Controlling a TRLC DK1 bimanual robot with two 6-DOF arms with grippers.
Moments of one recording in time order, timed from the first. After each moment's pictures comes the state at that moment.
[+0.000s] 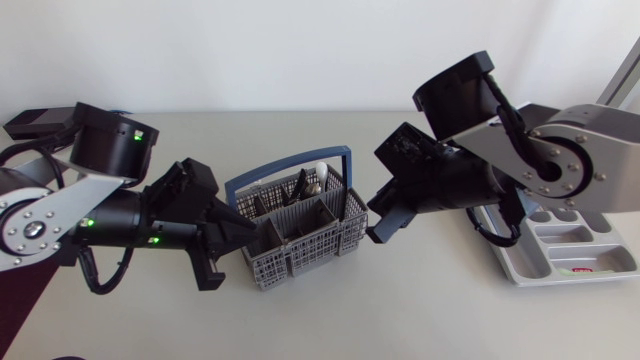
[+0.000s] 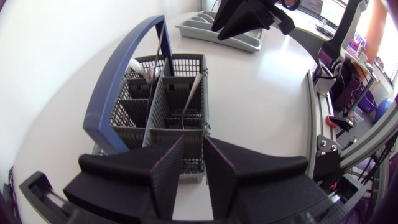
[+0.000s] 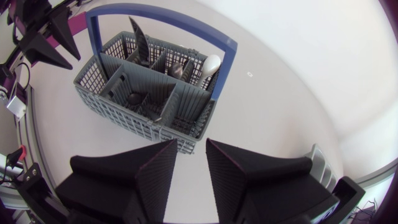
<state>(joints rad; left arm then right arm) -0.43 1.22 0.75 -0.36 0.45 0.49 0.59 1.36 0.95 -0.46 0.01 -0.27</state>
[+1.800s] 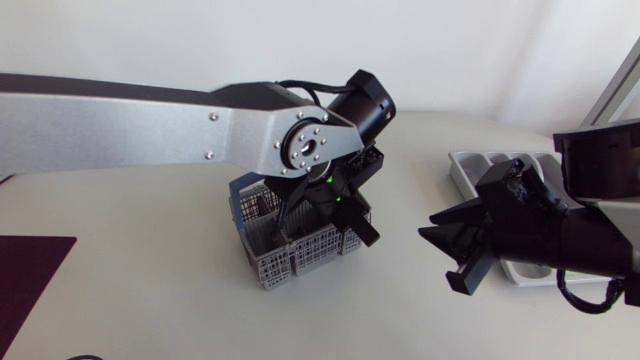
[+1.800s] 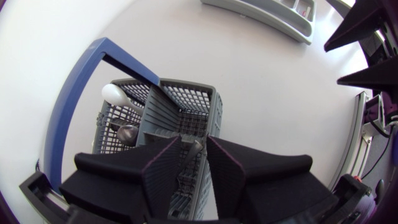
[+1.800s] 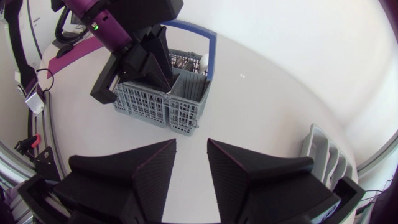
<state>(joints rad) -0.87 1.89 1.49 -0.67 -0.18 0.13 0.36 0.90 0.62 -0.43 -0.25 -0.32</state>
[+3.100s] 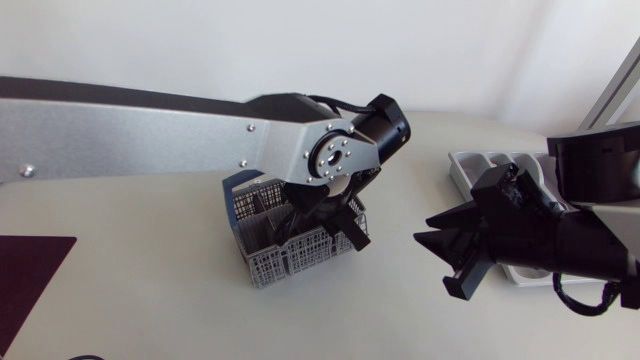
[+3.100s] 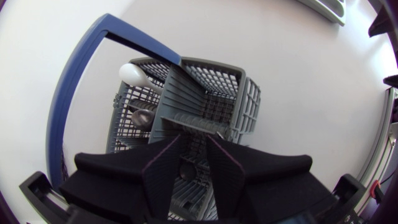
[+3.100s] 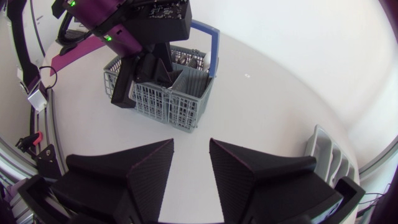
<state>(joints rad) -0.90 1.96 1.54 -0.78 -0.40 0.08 0.38 0.91 0.62 -0.43 -0.25 -0.32</state>
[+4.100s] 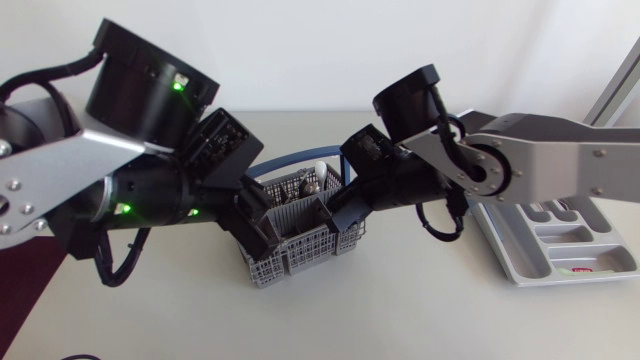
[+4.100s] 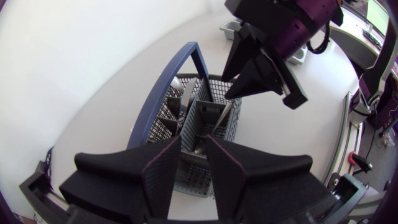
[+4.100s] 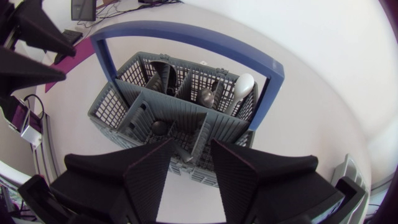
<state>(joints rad) -0.77 1.23 0.98 -0.52 -0.16 0.19 0.63 1.54 1.02 -0.30 -0.11 -0.12</state>
